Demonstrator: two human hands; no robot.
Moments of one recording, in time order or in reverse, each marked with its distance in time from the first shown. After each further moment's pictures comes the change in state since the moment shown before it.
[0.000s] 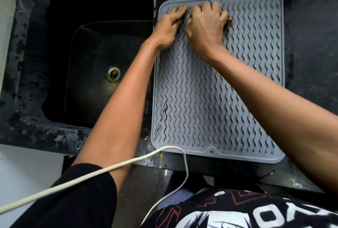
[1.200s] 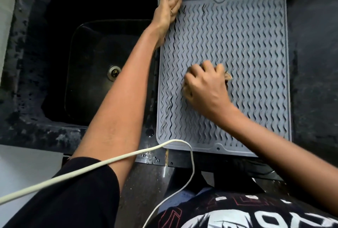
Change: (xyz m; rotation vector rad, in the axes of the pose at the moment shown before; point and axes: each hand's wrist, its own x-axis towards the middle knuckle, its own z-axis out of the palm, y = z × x) left_hand 0.002 0.001 -0.012 -0.616 0.056 -0.138; right_hand -0.139 -0.015 -0.026 -0.082 -0.114 -0.356
